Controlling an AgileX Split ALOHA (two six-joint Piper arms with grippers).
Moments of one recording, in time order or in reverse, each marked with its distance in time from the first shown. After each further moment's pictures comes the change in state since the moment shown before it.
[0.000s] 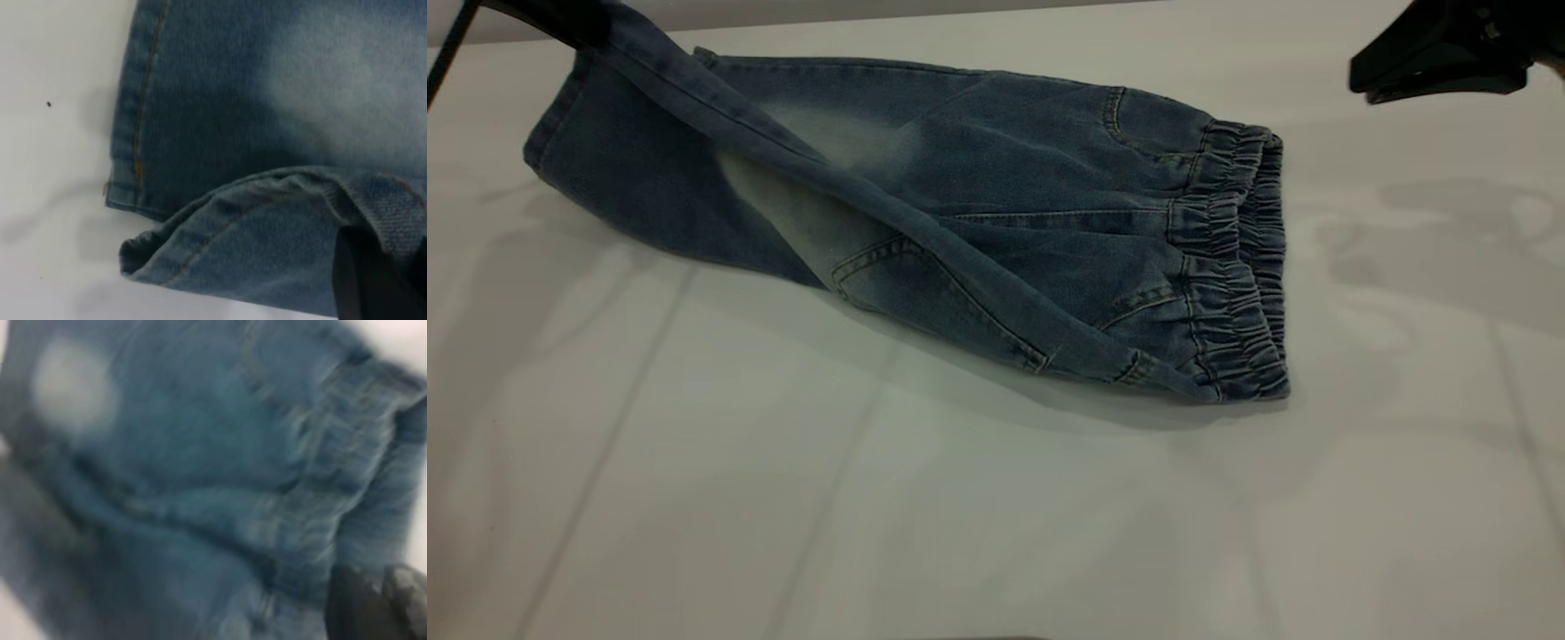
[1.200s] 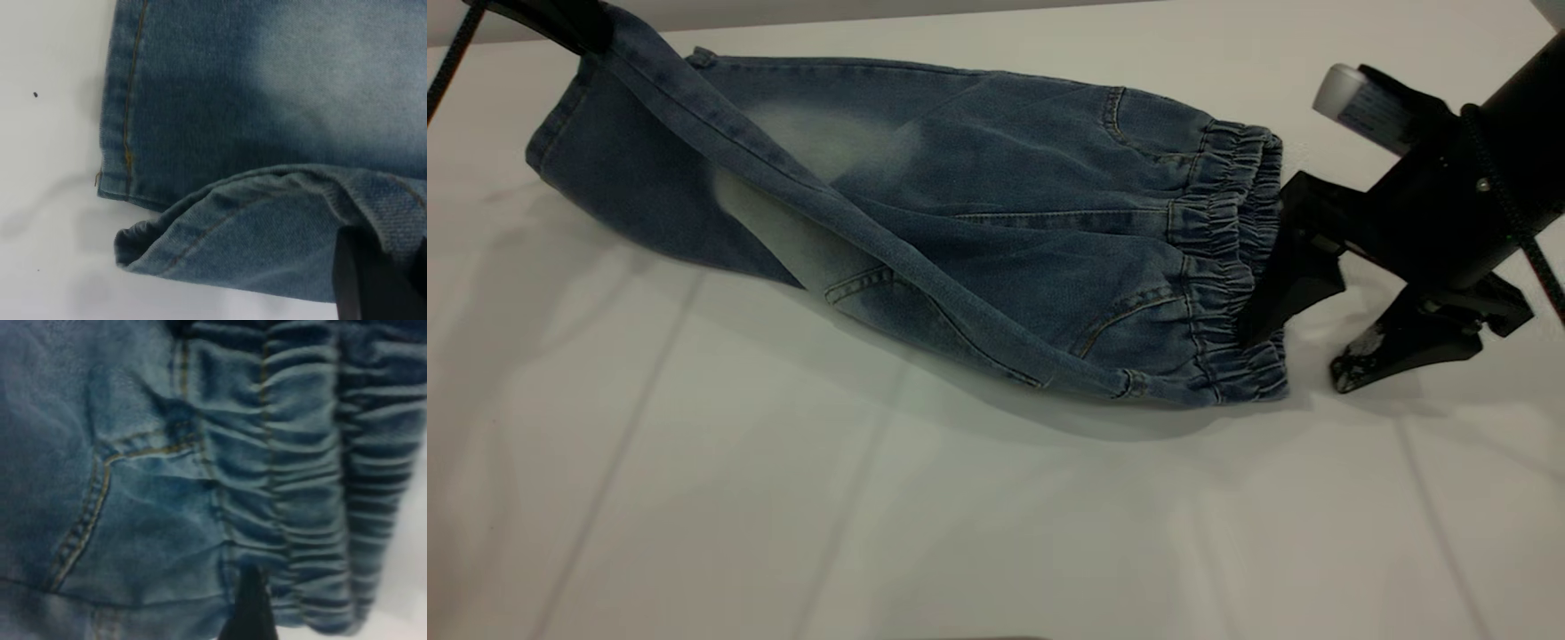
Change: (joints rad) left arm -0.001 0.003 -0.012 0.001 0.044 0.024; right arm 0.218 0.187 0.052 -0.248 -0.108 0.394
